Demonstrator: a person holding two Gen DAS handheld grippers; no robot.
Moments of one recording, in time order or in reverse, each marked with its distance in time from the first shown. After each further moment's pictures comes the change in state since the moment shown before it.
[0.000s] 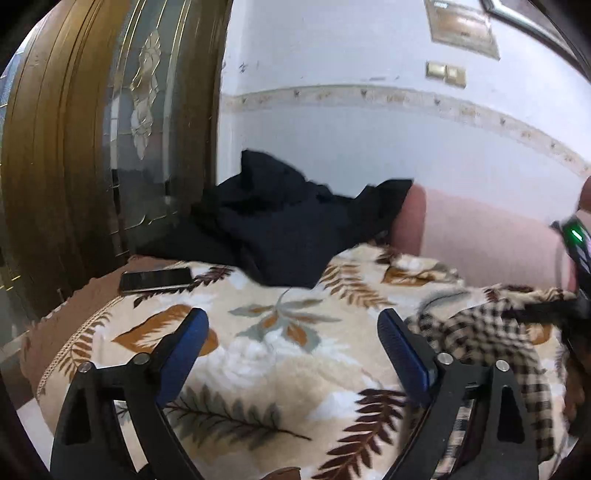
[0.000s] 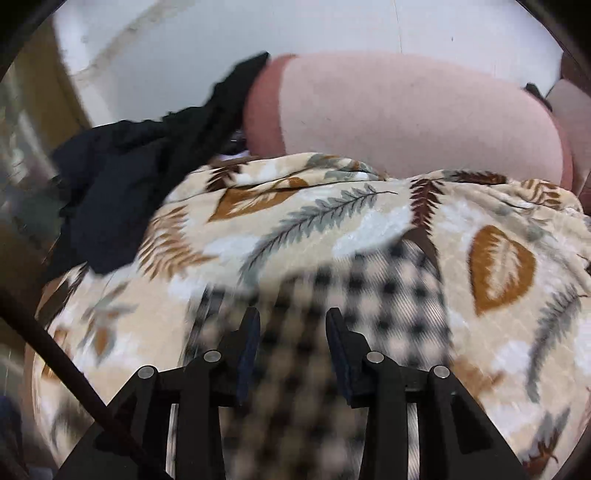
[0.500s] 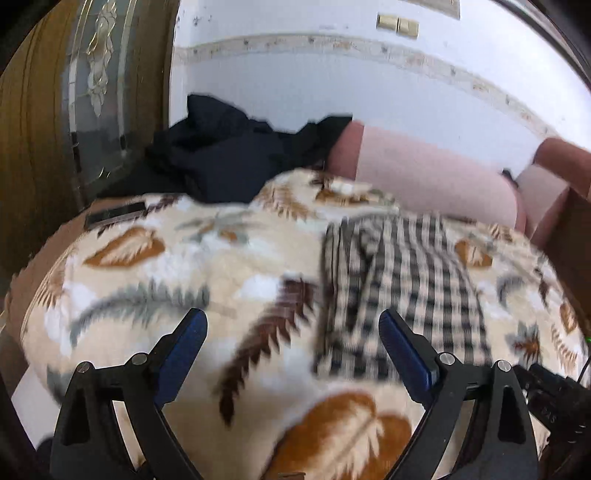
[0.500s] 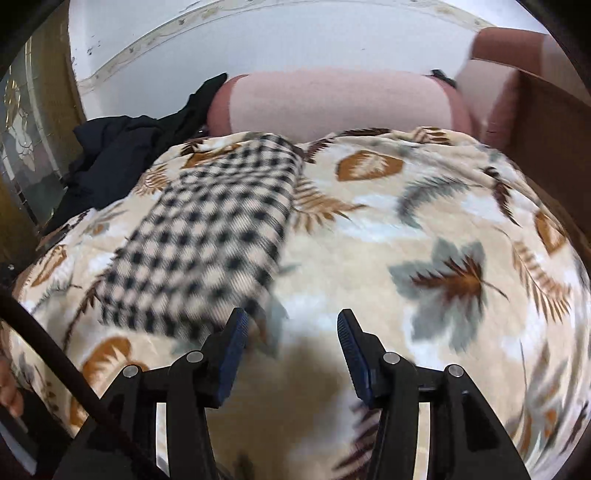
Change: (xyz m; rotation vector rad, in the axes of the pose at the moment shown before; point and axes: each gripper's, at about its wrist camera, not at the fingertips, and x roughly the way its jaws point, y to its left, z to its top) left arm -0.068 -0.053 -0.064 0.054 0.281 -0.124; right arm -0.124 -0.074 -0.216 0.077 -0.106 -0.160
